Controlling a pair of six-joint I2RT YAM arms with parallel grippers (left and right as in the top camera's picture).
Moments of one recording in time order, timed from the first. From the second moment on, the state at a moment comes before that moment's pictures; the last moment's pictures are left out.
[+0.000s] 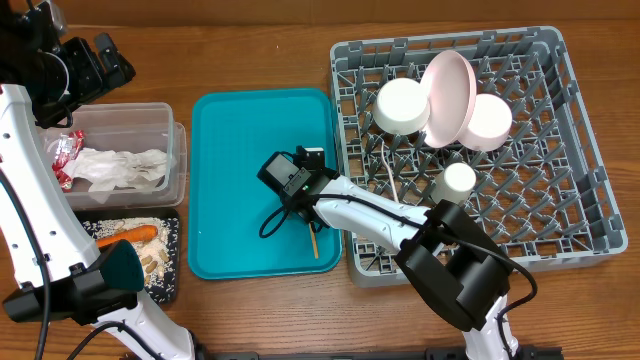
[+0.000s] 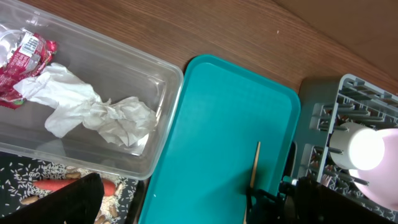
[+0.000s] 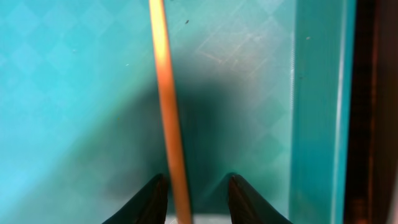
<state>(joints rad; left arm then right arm) 0.34 1.95 2.52 -1.69 0.28 -0.18 0.87 2.09 1.42 -0.64 0.23 0.80</state>
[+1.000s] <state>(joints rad) 0.34 1.95 2.52 -1.69 0.28 -0.18 0.85 2.09 1.50 -0.79 0.14 0.76</state>
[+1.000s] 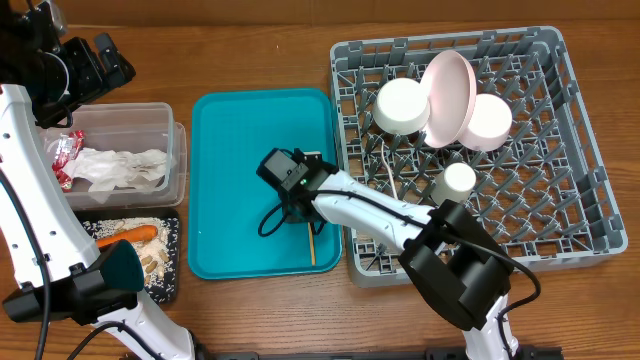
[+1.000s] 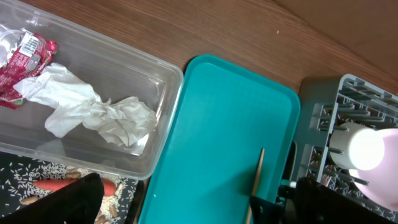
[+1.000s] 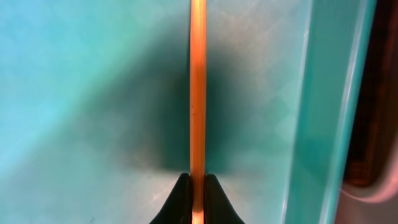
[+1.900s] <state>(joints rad) 0.34 1.95 2.52 -1.69 0.28 -0.18 0.48 1.75 1.59 -1.18 0.20 0.49</state>
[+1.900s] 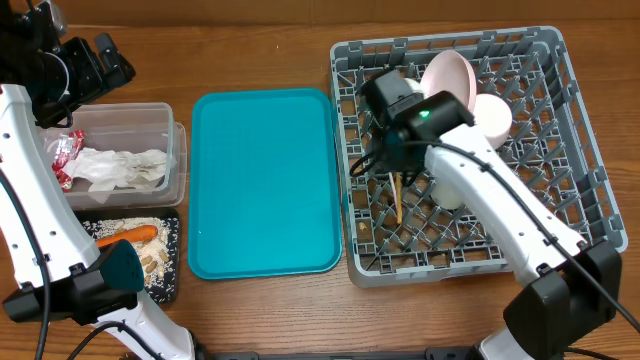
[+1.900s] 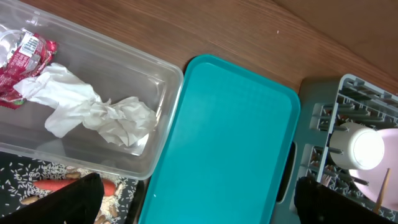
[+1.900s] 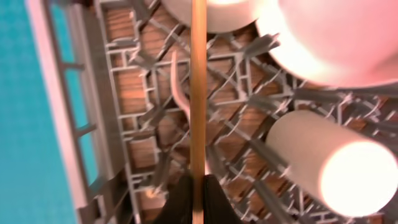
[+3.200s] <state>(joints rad) 0.34 1.95 2.52 -1.69 0.28 -0.18 0.45 1.75 1.55 -1.16 0.02 0.41</state>
